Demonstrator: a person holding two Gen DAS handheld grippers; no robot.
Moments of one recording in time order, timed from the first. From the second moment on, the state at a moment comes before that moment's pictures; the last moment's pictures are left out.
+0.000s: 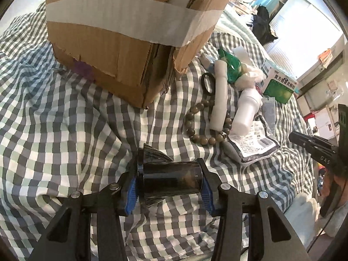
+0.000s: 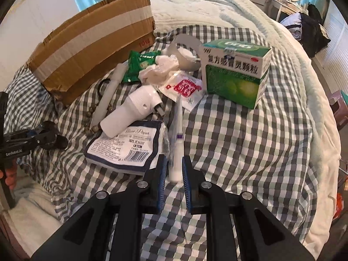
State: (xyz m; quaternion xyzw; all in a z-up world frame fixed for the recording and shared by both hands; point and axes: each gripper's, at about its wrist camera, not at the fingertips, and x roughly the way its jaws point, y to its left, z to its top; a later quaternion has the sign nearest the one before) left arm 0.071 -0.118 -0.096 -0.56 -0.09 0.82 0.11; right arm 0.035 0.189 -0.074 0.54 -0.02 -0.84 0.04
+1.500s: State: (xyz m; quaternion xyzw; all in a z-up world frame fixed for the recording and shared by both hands) left arm 0.033 -0.109 0.137 -0.39 -0.07 0.91 0.08; right arm 0.006 0.141 0.151 0.41 0.00 -0.91 0.08
